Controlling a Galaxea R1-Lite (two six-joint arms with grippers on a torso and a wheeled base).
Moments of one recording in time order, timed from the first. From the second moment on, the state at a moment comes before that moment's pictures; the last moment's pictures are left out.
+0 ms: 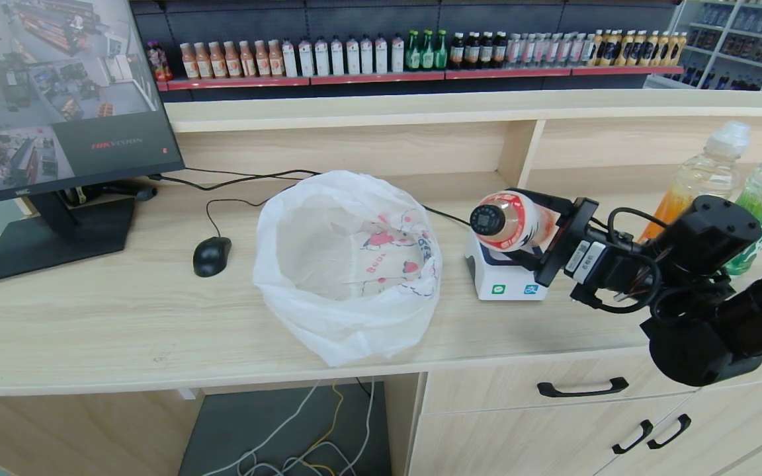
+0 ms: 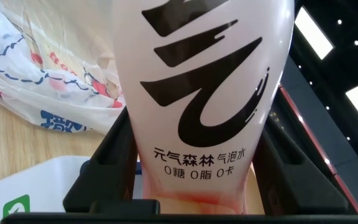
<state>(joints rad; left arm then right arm) 0.00 0.00 0.00 0.00 0.00 -0.01 0.21 2.00 -0.82 -1.57 0.81 -0.99</state>
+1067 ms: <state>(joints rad) 0.00 0.00 0.00 0.00 0.00 -0.01 0.40 1.85 -0.74 -1.57 0.43 -0.59</state>
